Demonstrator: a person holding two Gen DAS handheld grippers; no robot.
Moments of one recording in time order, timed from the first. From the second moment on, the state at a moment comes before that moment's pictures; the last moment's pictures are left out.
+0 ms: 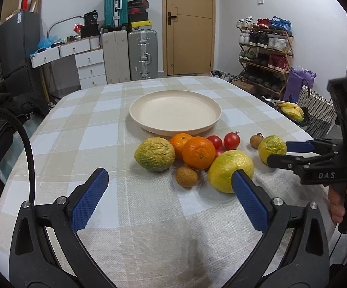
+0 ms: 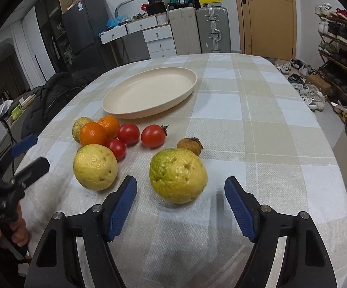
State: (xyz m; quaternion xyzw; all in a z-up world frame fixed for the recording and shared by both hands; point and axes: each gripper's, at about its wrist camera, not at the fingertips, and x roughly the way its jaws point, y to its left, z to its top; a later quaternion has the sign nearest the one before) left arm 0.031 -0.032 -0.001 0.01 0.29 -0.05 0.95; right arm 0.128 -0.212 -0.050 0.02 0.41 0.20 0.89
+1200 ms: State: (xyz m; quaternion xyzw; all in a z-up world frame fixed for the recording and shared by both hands) left arm 0.065 -0.107 -0.024 0.06 0.38 -0.12 0.92; right arm 0.109 -0.220 -0.045 0.04 0.38 0.23 0.89
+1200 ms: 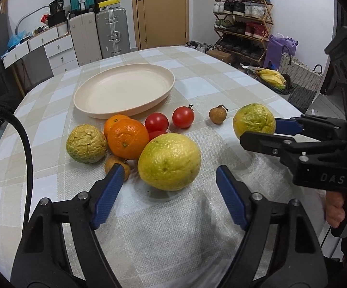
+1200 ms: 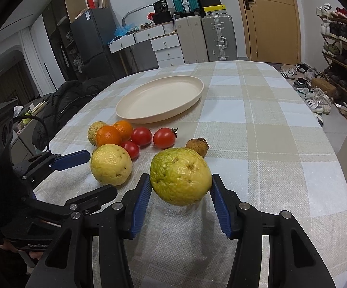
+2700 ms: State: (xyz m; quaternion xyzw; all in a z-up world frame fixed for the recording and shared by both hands) left arm 0.056 -0.018 0.032 -0.01 0.29 -0.10 0.95; right arm 0.110 -0.191 -0.011 0.02 0.32 0.25 0.91
